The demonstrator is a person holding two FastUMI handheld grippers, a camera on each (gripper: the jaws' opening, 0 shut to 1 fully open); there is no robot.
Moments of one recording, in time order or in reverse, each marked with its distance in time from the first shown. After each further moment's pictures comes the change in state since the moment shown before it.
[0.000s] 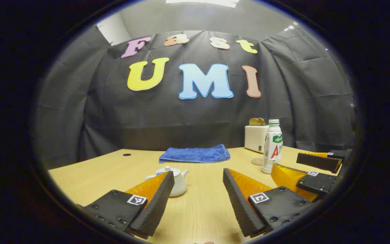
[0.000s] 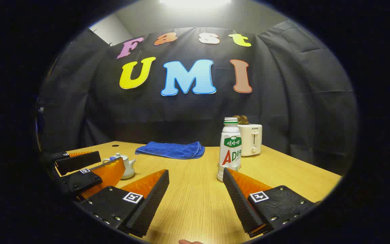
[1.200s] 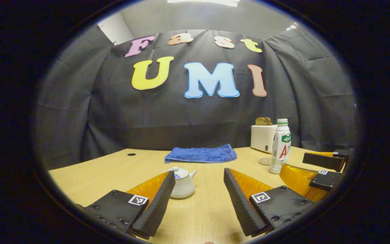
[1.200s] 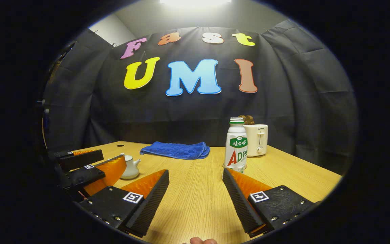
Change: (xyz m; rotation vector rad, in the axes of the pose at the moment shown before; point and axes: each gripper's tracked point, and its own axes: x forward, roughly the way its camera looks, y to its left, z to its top) left arm 0.012 0.021 -0.003 -0.001 0.010 0.035; right arm 0.005 0.005 0.000 0.017 0.007 0.043
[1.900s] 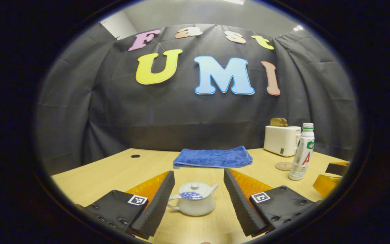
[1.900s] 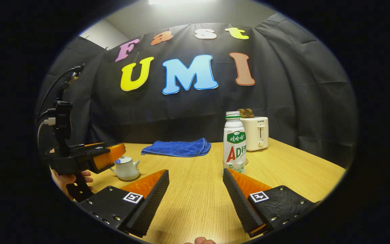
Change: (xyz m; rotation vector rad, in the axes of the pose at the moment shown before) left arm 0.066 0.056 0.011 -0.043 0.052 0.050; right arm 0.001 -0.007 -0.003 0.057 0.031 0.020
